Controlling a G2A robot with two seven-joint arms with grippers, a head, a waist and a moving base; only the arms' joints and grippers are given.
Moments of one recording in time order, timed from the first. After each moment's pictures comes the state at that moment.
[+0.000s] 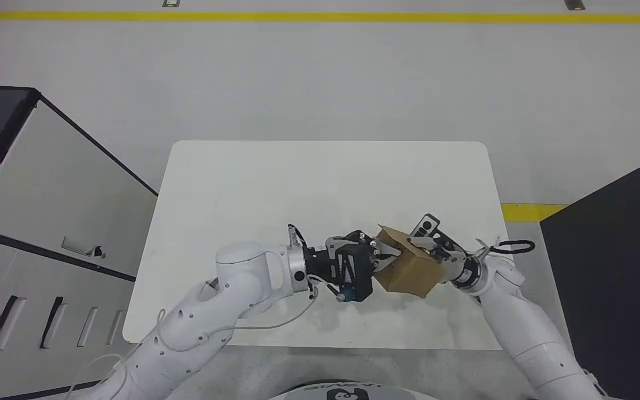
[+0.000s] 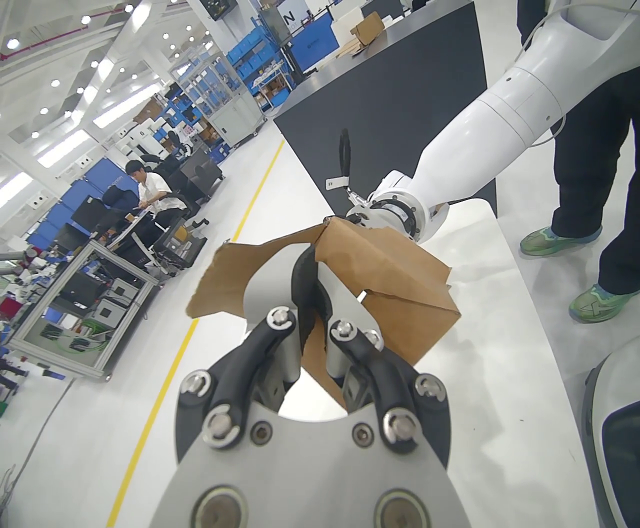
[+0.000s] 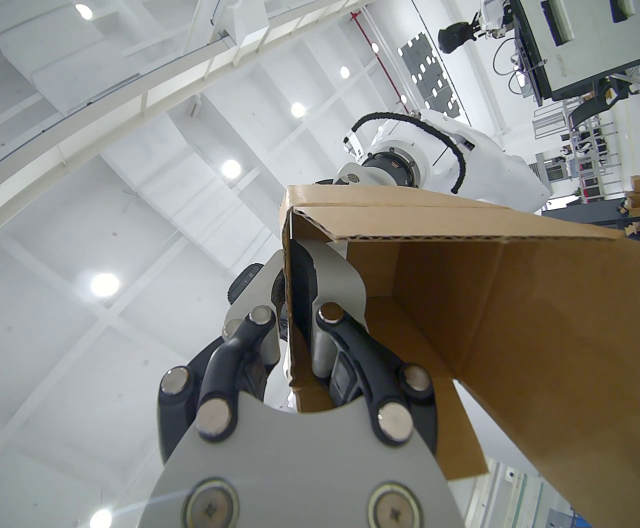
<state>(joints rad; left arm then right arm) 1.32 -1.11 -0.91 -2.03 1.70 -0.64 0.10 -1.48 -1.06 1.26 -1.36 1.17 0.23 1.47</state>
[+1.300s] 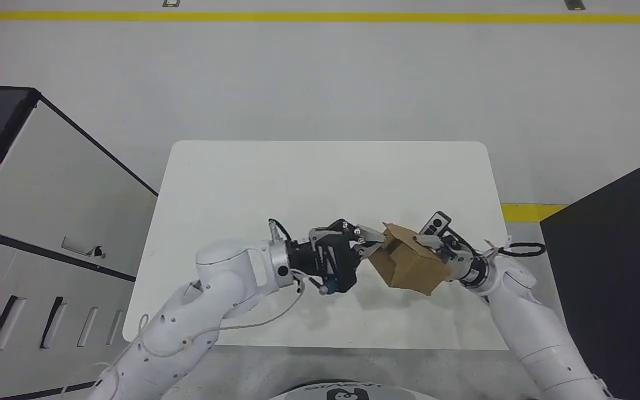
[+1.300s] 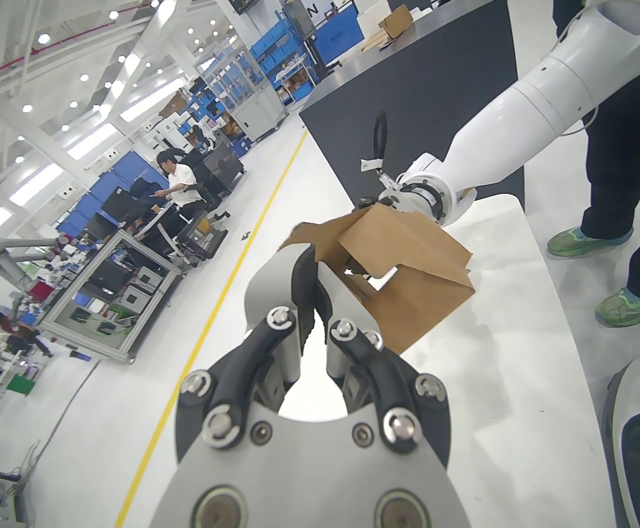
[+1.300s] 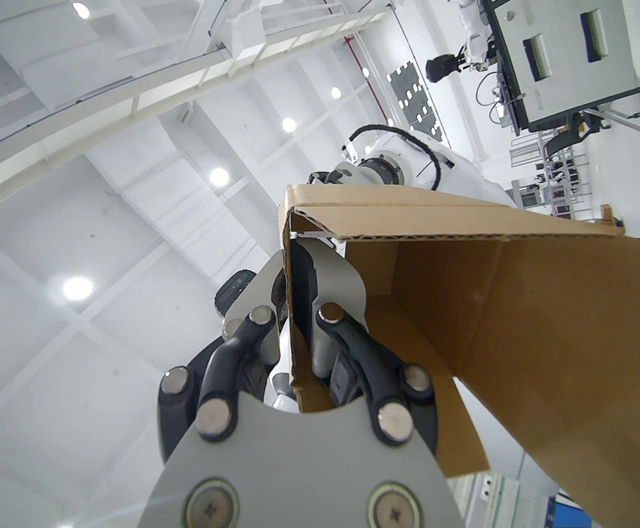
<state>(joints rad) 1.37 -1.09 -1.02 -2.10 1.69 -0.62 0.09 -1.51 -1.05 1.33 -1.38 1.11 0.19 1.45</state>
